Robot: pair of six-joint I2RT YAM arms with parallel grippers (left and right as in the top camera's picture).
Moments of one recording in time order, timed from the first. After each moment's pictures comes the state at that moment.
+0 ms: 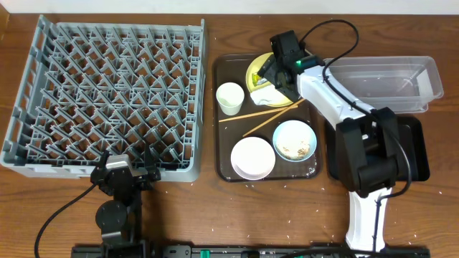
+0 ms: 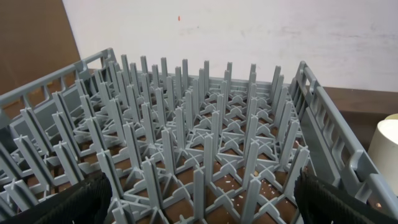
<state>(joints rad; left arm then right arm) 0.14 0.01 0.03 -0.13 -0.01 -0.02 0.36 2.18 1.65 -0.56 0.08 1.00</state>
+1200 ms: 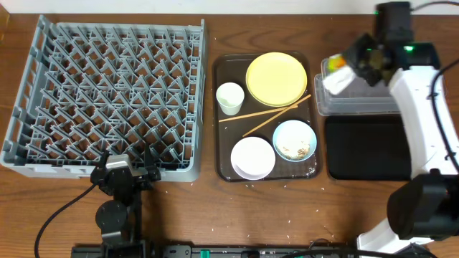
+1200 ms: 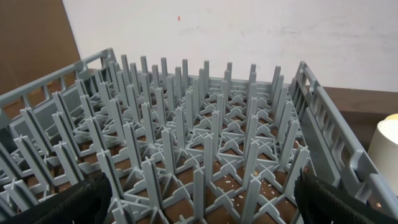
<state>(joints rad) 0.14 0.01 0.03 -0.13 -0.01 -0.02 -0.03 1.79 1.67 -0.89 0.01 0.90</state>
